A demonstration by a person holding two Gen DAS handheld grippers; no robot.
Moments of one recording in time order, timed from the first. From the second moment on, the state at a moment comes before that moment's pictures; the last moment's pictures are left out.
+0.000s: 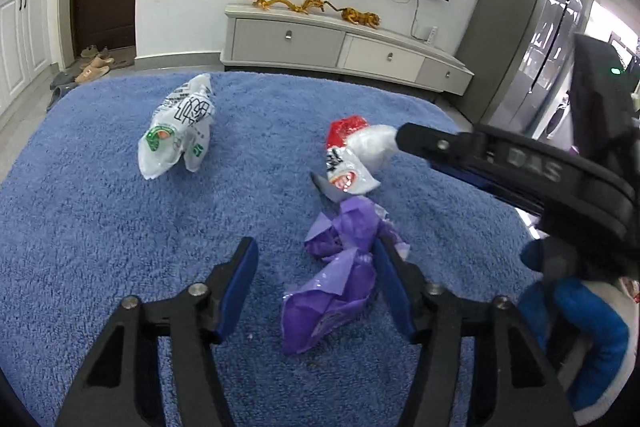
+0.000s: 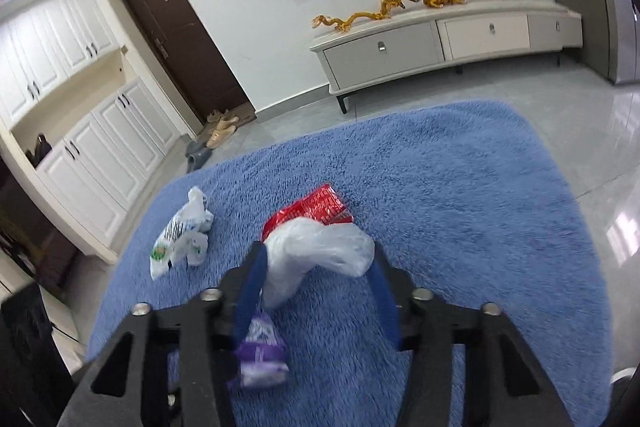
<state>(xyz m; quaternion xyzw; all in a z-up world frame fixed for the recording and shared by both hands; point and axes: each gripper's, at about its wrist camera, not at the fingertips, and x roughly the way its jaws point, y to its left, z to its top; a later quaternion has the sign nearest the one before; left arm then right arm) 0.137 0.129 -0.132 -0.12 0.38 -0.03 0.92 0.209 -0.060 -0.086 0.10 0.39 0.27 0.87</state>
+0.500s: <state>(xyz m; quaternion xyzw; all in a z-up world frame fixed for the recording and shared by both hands) 0.119 0.130 -0.118 -0.17 0.37 -0.08 0.91 0.177 -0.073 -0.046 0.09 0.34 0.27 0.90</state>
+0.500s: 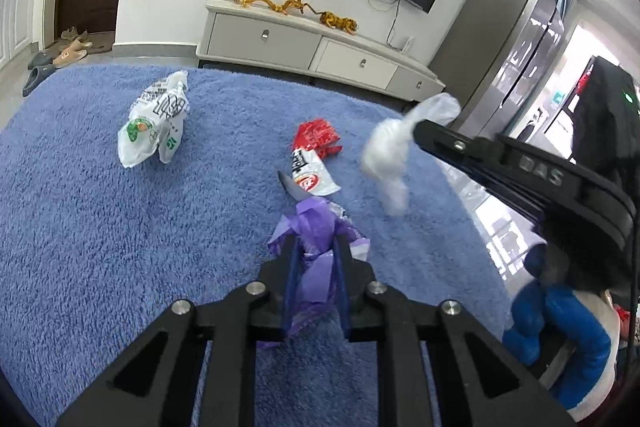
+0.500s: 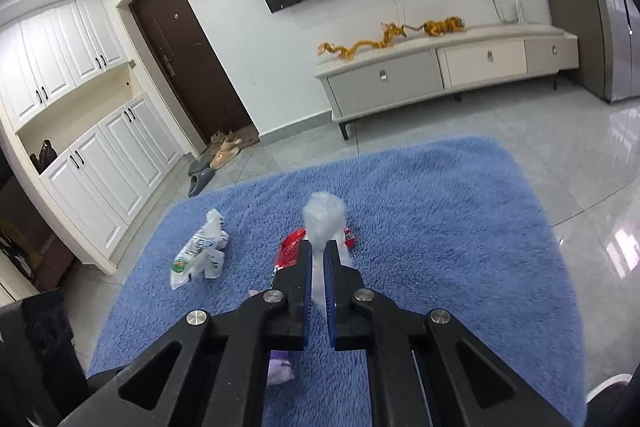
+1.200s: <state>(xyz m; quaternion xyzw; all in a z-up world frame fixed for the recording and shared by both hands) 0.049 0.083 -0.034 -0.13 0.29 -0.11 0.94 0.044 -0.146 0.019 0.09 0.27 0.24 0.93</state>
